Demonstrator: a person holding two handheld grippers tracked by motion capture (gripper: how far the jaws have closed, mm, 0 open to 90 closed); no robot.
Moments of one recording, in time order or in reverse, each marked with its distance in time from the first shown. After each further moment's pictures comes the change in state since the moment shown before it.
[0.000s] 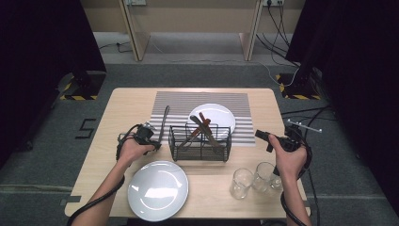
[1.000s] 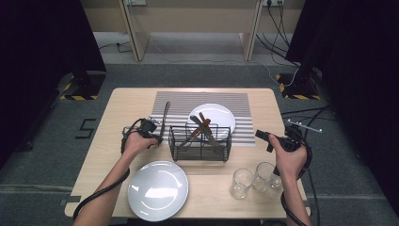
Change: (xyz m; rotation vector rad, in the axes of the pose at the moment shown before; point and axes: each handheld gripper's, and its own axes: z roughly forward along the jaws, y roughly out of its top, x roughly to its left) left arm 0.010 0.021 0.011 0.014 0.034 -0.017; right arm 0.000 0.000 0.000 0.001 -0.004 0.000
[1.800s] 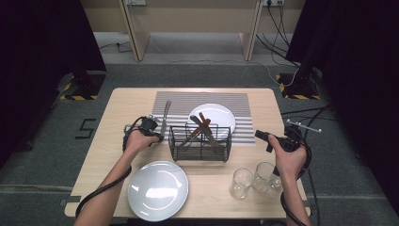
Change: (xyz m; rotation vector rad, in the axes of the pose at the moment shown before) left arm 0.003 0.006 0.005 -0.006 0.016 -0.003; right arm 0.001 -0.001 0.001 0.002 -0.001 -0.006
